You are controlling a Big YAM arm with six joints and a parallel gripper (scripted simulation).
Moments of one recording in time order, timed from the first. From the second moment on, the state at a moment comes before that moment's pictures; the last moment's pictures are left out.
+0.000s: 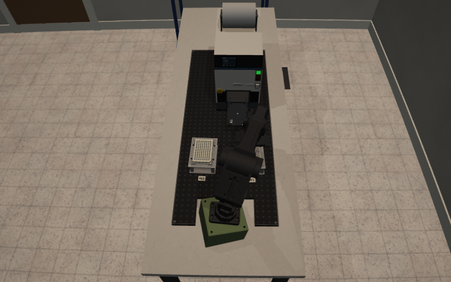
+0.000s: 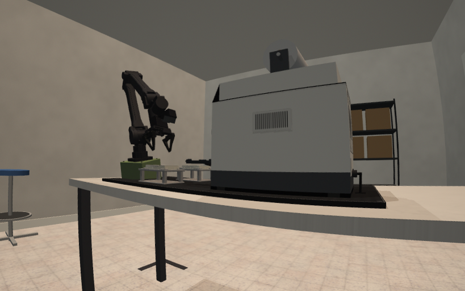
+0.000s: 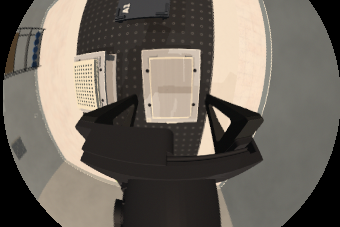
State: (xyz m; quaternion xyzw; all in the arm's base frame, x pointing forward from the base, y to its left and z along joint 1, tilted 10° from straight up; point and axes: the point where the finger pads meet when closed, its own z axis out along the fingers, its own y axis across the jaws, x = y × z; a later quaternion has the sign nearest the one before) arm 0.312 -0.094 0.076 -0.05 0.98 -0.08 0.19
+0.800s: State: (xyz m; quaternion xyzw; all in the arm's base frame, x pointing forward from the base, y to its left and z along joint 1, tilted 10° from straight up) arm 0.311 -0.089 0.107 -0.05 0.98 -0.08 0.19
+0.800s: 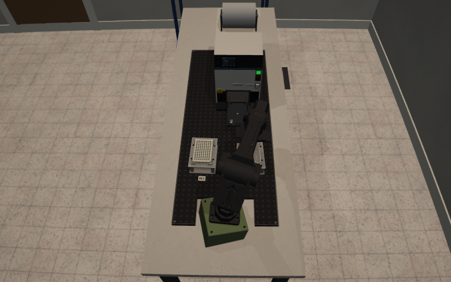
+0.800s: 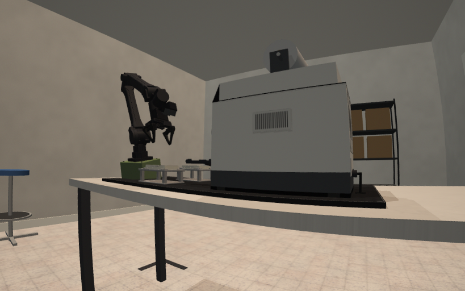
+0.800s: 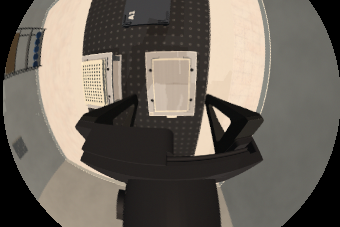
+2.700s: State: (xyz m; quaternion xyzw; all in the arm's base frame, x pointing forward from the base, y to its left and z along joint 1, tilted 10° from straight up) arm 0.314 -0.094 0.112 -0.03 1.00 -0.08 0.01
